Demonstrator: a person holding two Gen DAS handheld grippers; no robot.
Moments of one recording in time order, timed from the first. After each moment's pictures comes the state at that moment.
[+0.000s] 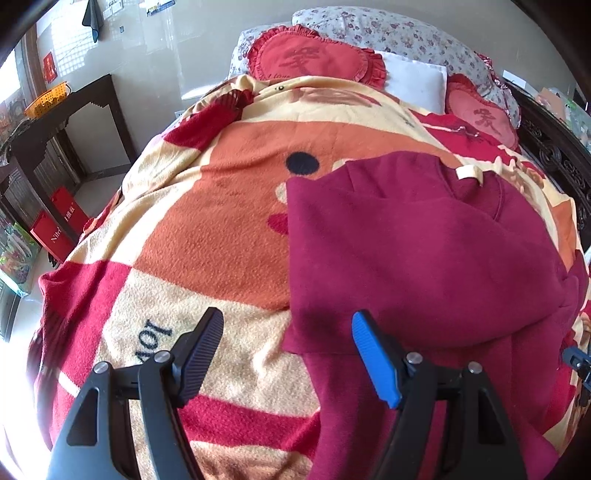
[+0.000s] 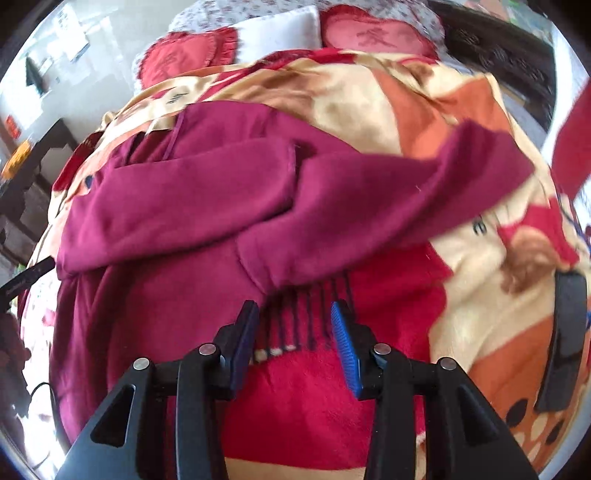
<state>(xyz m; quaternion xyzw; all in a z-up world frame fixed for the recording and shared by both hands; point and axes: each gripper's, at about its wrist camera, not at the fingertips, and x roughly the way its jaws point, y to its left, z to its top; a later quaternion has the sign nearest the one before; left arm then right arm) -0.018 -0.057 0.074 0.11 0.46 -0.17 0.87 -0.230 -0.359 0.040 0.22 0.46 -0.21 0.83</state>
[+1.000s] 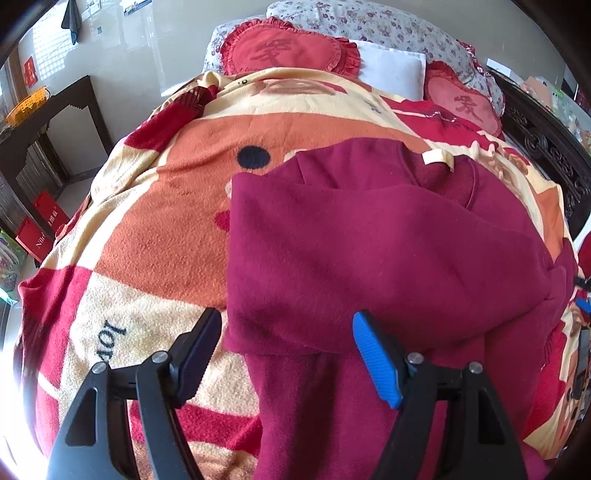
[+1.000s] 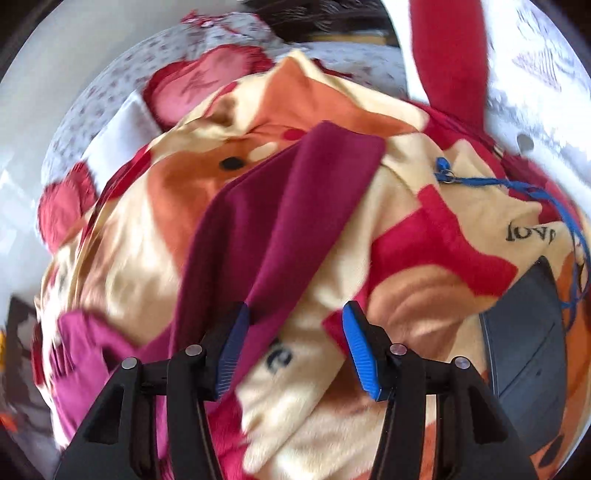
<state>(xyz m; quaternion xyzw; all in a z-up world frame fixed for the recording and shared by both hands) -0.027 -0.092 0.067 0.12 0.47 -0.20 0.85 -0.282 -0.549 0.030 0.41 0.35 -0.38 0.75</state>
